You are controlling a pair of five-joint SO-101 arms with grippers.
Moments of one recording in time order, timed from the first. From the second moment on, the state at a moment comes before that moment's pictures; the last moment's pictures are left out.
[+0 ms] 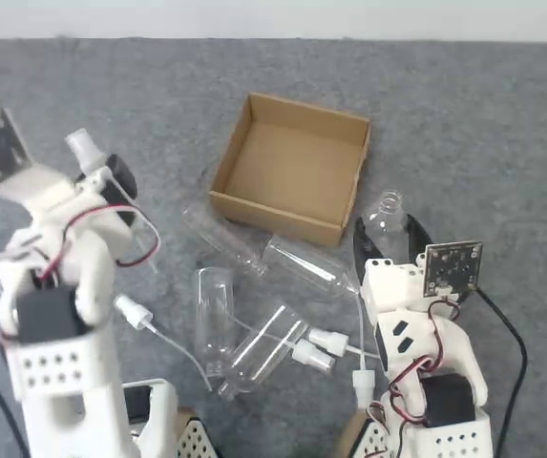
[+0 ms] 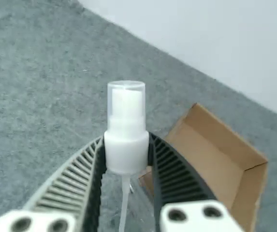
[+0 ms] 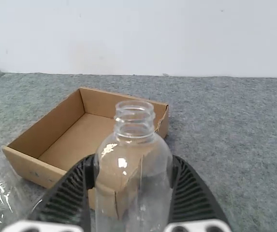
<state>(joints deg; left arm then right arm) -13.8 -55.4 37.6 63.1 27.5 -12.6 -103.1 84.4 43.6 -5.2</state>
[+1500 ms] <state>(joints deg) -4.1 -97.5 64.1 33.2 48.6 -28.1 -103.1 84.4 43.6 -5.2</state>
